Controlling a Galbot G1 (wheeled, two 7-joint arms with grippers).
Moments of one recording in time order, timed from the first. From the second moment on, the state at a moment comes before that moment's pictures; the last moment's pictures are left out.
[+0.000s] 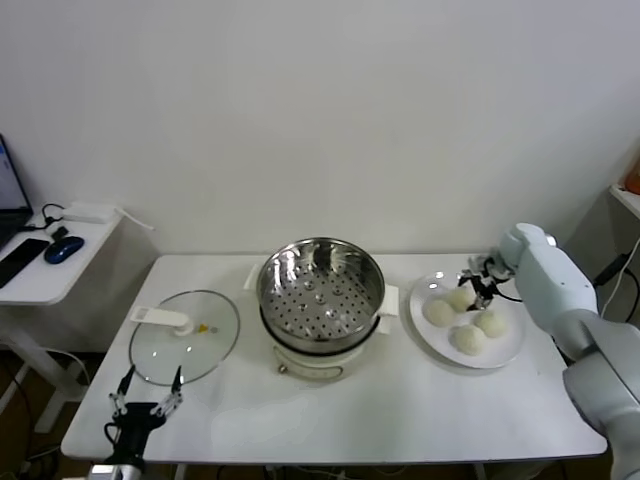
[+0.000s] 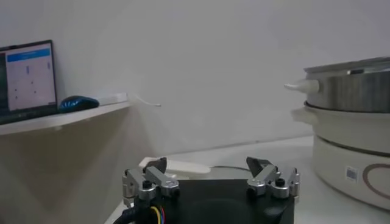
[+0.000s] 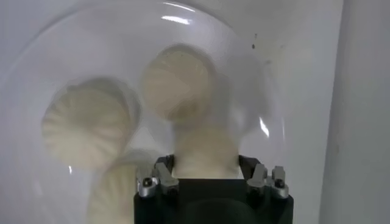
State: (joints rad) left arm 1.62 -1.47 -0.81 -1.80 -0.07 -0.23 0.14; right arm 0.03 1.09 -0.29 0.42 -0.69 0.39 -1.07
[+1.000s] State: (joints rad) left arm 1.61 -1.49 -0.79 -1.83 -0.04 -0.22 0.15; right arm 0.47 0.91 -0.91 1.16 -0.31 0.49 -1.11
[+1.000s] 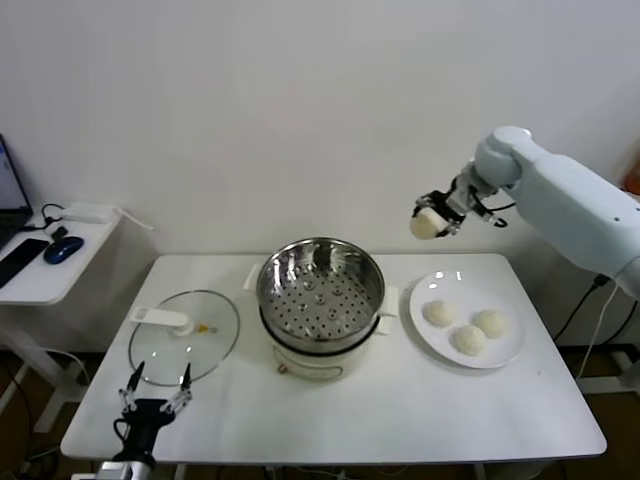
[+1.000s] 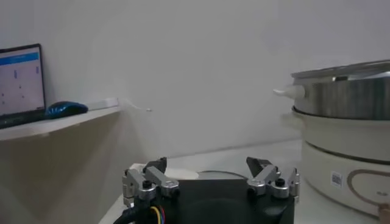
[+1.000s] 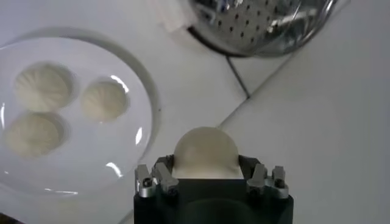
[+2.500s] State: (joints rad) left arm 1.66 -1.49 -0.81 -1.88 -0.07 -0.21 0.15; right arm 0.24 1.38 -0.85 1.01 -0.85 0.71 -1.04
